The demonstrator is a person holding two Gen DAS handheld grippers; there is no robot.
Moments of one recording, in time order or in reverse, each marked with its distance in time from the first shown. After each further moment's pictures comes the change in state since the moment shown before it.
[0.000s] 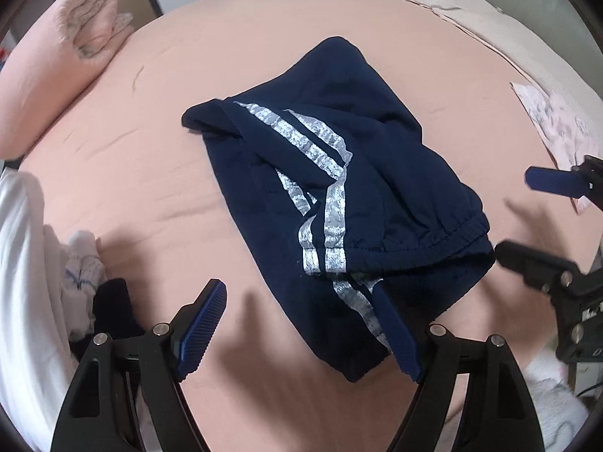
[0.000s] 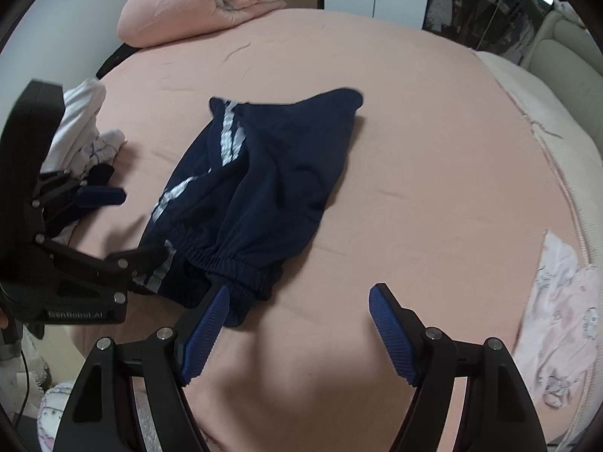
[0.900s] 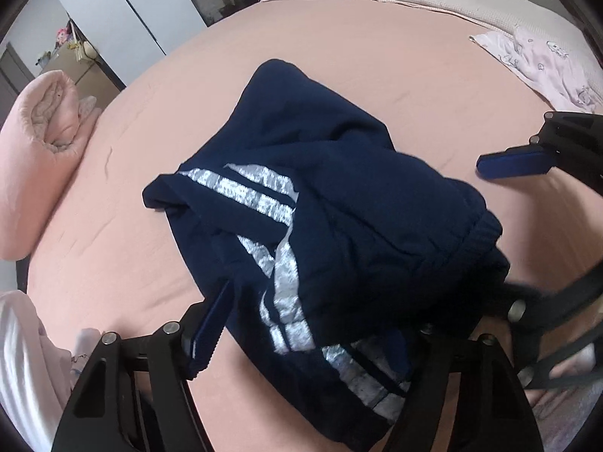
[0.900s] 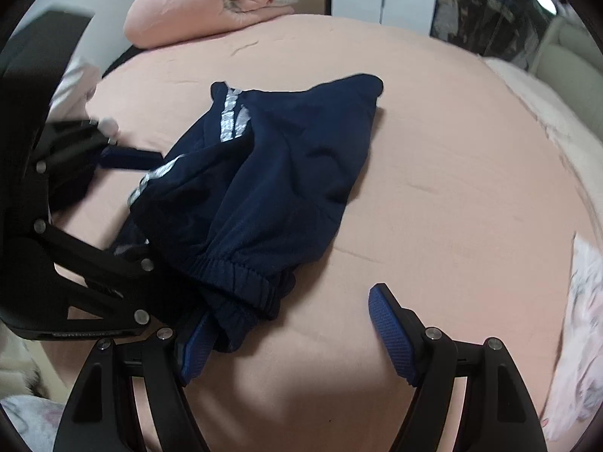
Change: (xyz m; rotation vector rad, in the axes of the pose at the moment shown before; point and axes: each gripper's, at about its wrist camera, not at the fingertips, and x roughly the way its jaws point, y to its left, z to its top) left arm 0.019 -0.044 0.013 0.268 -0.122 0.079; right arm 0.042 0.014 -0.011 -0.071 -0.075 -0.040
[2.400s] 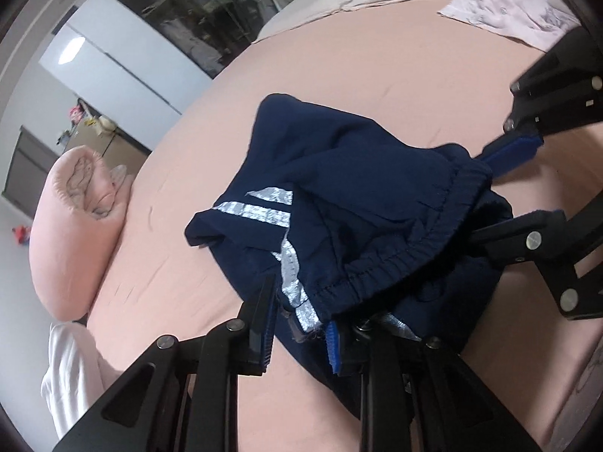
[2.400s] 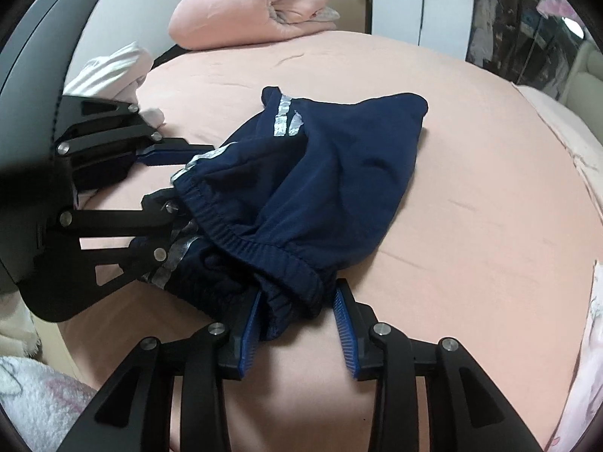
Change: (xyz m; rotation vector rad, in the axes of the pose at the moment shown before) left arm -0.011 -0.013 -0.024 0.247 -0.143 0.211; right arm 0.008 0.009 0.008 -0.078 -0.079 0.120
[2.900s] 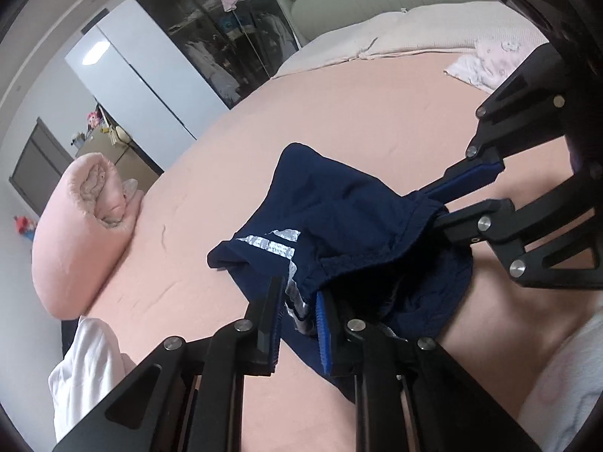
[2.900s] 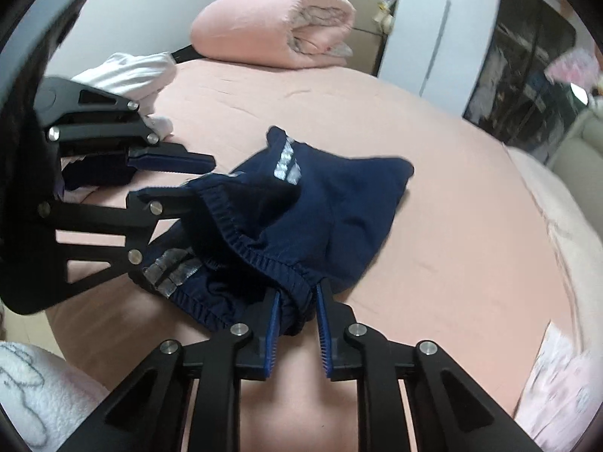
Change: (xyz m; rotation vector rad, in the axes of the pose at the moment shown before) left arm -0.060 0.009 0.002 -0.133 -0.144 -0.001; right arm -0.030 0.012 0.016 -0.179 -0.108 -0.113
